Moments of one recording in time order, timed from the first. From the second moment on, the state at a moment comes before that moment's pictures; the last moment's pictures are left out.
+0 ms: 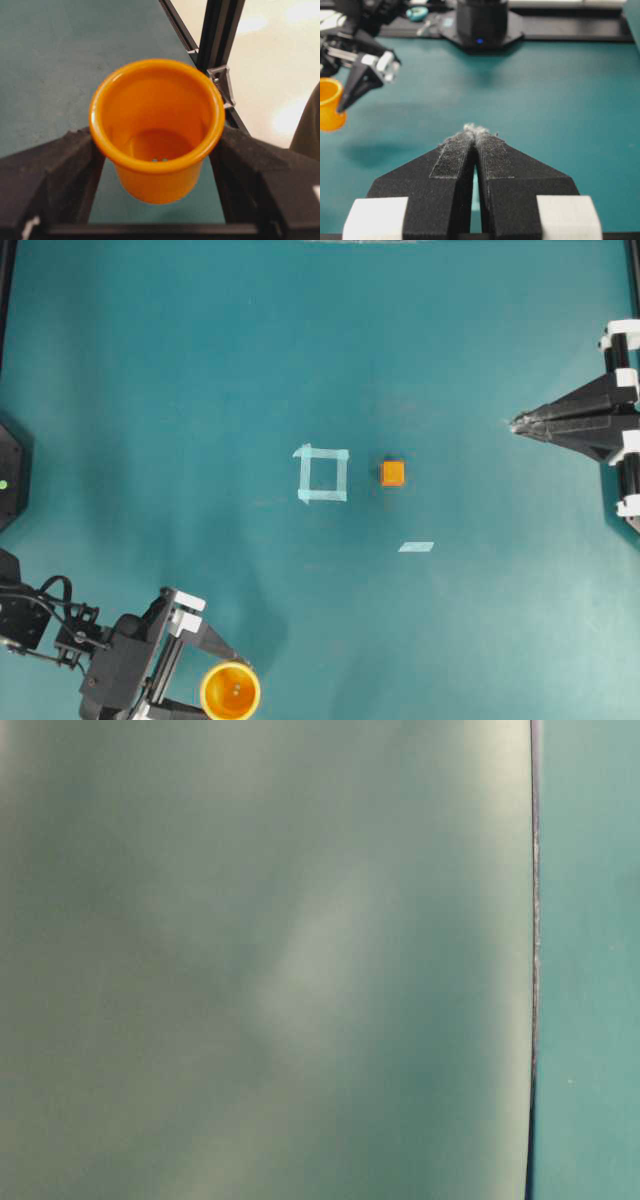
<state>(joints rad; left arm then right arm) -0.71 0.14 0.89 -0.48 -0.85 0.23 0.00 -0.93 1.06 0.00 -0.05 0.01</state>
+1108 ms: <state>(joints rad) -0.73 0.16 0.87 -0.52 -0.85 0.24 0.00 -0.93 1.06 0.00 -0.05 0.01</state>
